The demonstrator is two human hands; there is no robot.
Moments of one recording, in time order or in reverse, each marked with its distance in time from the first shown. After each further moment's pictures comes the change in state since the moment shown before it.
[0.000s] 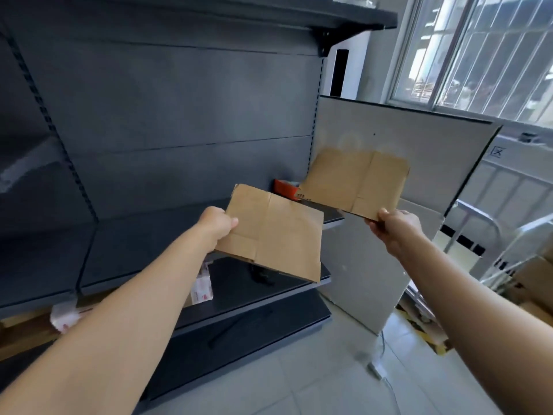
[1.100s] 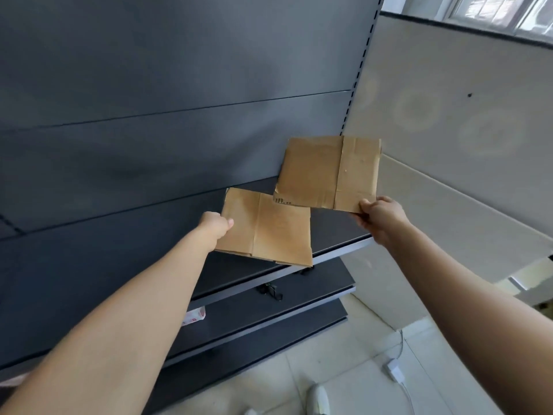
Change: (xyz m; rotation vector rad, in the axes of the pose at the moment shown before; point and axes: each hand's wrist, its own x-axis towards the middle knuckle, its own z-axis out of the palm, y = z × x) left_hand 0.323 -0.031 0.073 -0.054 -0.022 -0.346; right_hand 0.264 0.074 0.180 -0.279 -0.114 0.232
